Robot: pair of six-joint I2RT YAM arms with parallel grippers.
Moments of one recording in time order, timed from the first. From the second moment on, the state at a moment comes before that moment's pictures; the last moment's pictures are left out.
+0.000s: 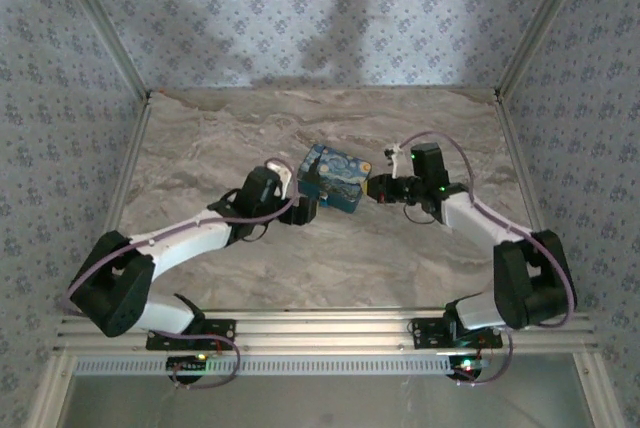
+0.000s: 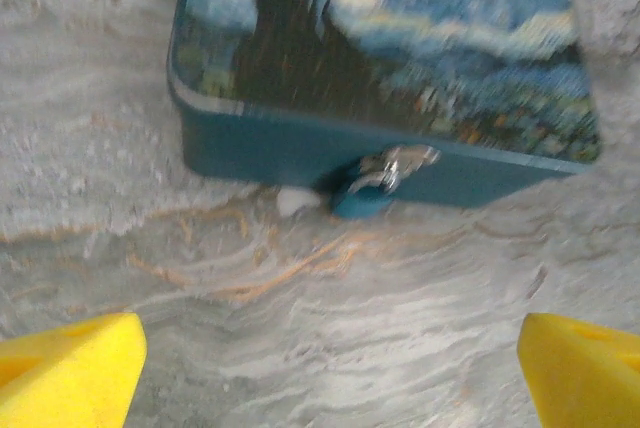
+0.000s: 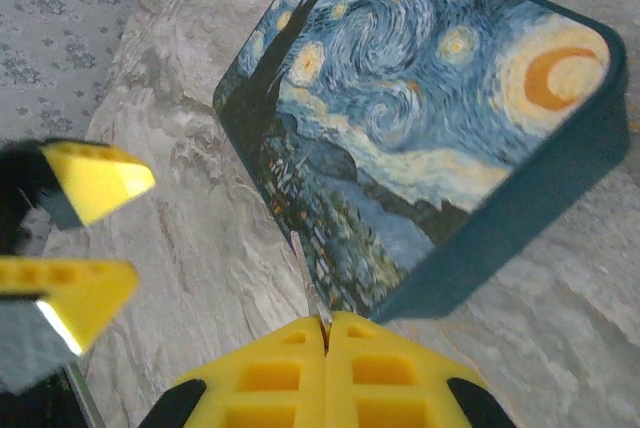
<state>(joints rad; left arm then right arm) -0.68 1.38 0.69 -0.02 0.06 -0.39 0.29 1.42 0.78 -0.09 -0.62 0.36</state>
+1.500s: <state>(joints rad) -0.59 1.82 0.83 0.38 0.40 -0.43 0.33 1.68 0.93 -0.04 -0.63 0.43</state>
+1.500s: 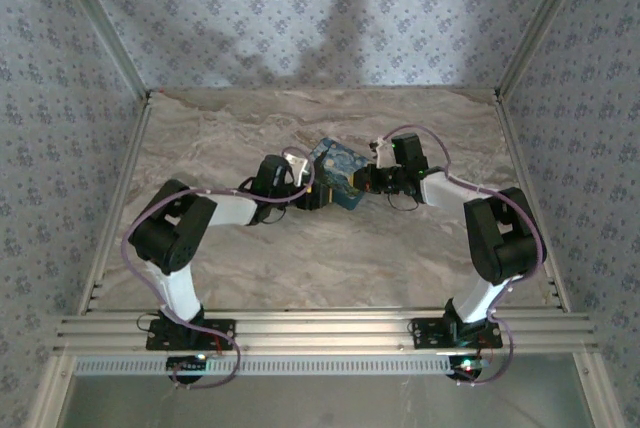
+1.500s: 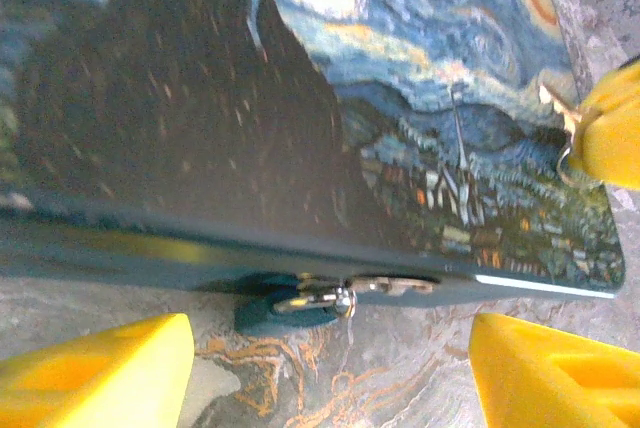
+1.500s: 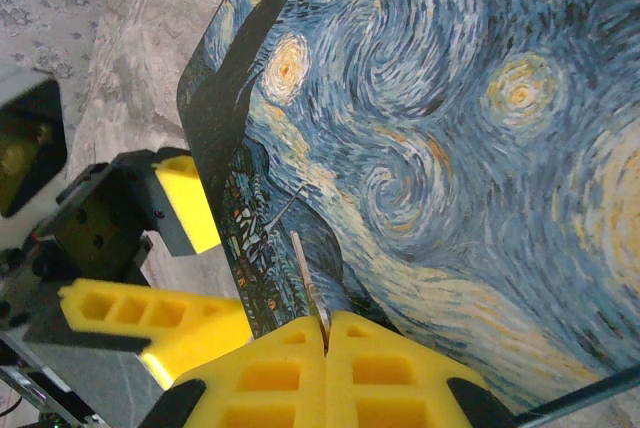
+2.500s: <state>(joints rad) -0.64 1.92 0.86 0.43 0.29 -0.29 0.33 1.68 0.93 -0.04 -0.62 0.43</state>
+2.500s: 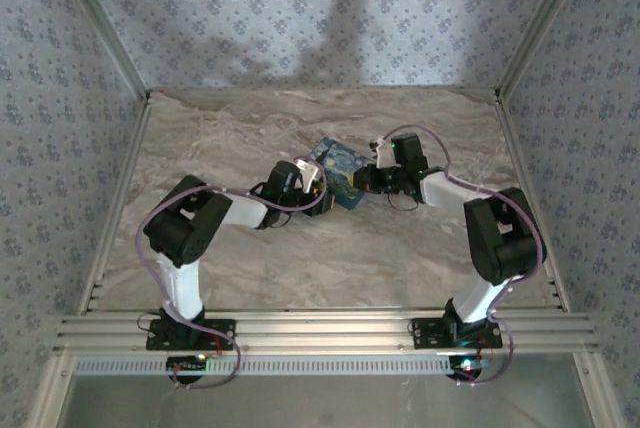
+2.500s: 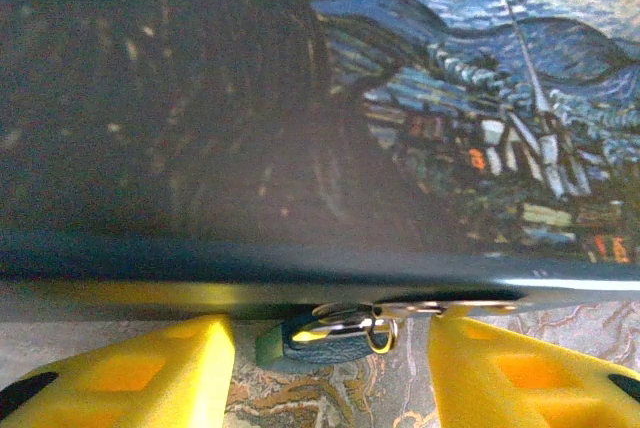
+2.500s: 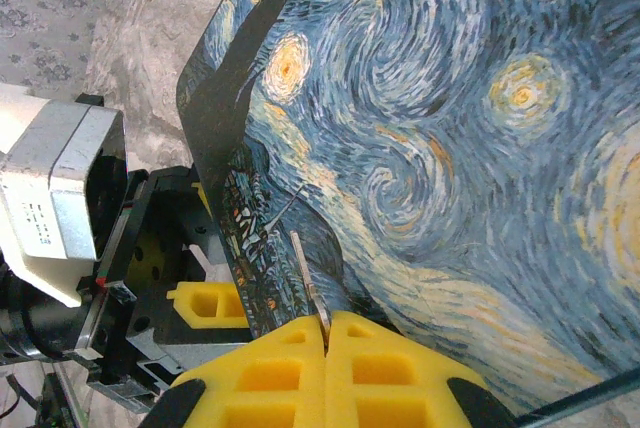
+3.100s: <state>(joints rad) -0.67 1.92 0.86 0.43 0.30 -0.33 0.33 1.68 0.93 -0.04 -0.62 0.43</state>
